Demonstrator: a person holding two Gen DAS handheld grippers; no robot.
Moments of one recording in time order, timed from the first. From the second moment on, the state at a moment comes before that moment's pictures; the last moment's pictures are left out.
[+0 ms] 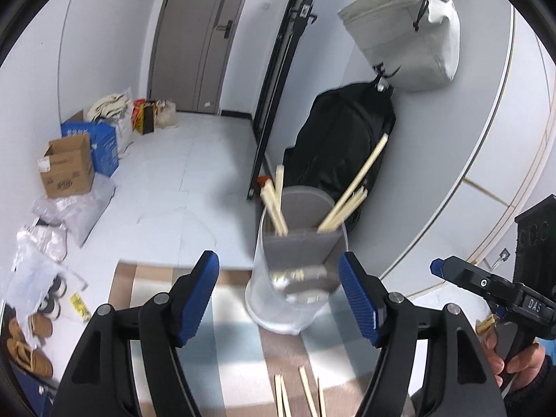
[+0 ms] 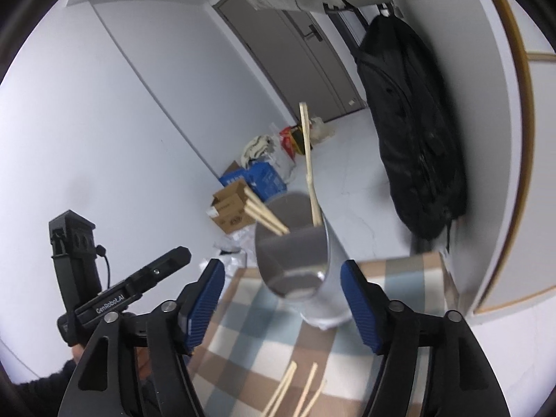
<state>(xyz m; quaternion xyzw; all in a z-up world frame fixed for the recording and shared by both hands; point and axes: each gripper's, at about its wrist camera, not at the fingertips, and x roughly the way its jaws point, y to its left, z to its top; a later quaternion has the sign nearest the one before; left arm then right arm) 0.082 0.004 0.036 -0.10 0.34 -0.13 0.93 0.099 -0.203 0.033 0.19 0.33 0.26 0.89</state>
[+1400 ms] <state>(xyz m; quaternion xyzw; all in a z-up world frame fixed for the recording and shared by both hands) 0.040 -0.033 -0.100 0.04 0.54 -0.04 0.84 0.046 -0.181 -0.028 0.16 0.39 0.23 0.88</state>
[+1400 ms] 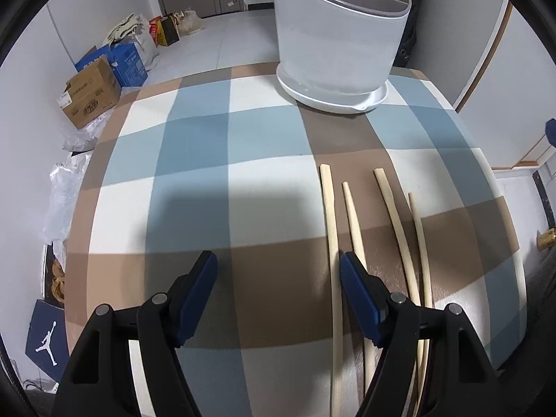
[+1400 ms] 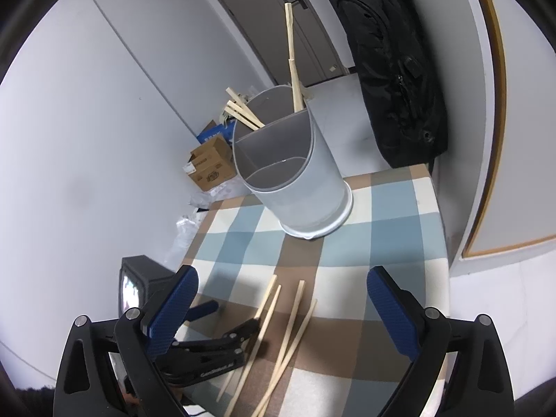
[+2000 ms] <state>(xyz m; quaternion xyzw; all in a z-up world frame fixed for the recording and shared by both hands) 0.065 -0.044 -0.100 0.04 0.53 -0.05 0.84 0.048 -0.194 -0.030 0.18 0.40 0.22 0.87</state>
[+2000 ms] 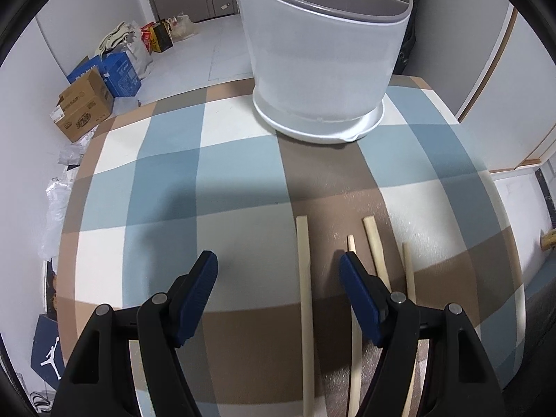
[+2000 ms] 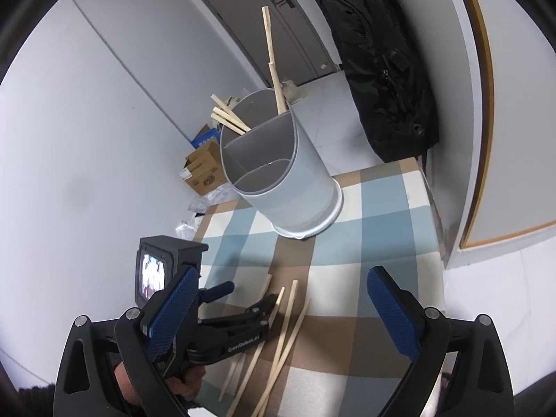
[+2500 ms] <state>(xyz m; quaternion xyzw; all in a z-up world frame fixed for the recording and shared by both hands) 0.063 -0.054 -0.095 0.04 0.53 -0.11 0.84 0.049 -0.199 -0.031 0.19 0.41 0.21 0.87</state>
